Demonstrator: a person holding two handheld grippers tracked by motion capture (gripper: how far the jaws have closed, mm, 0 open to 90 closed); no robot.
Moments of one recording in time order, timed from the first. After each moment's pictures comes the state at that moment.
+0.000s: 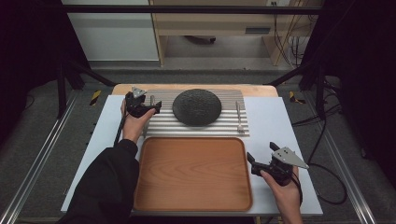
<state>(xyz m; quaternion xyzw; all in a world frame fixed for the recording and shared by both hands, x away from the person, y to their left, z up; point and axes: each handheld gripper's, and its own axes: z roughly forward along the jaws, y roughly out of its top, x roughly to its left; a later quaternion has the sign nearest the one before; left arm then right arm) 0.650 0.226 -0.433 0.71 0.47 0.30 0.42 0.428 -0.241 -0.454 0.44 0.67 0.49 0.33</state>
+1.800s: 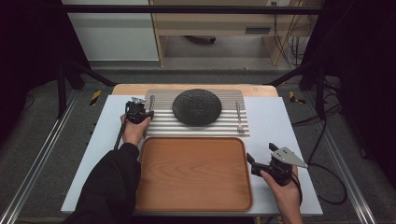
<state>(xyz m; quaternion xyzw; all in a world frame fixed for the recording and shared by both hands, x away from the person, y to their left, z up) 0.659 0.240 -0.480 0.73 0.53 0.26 0.35 0.430 -0.242 -0.458 0.45 0.68 0.49 0.32</state>
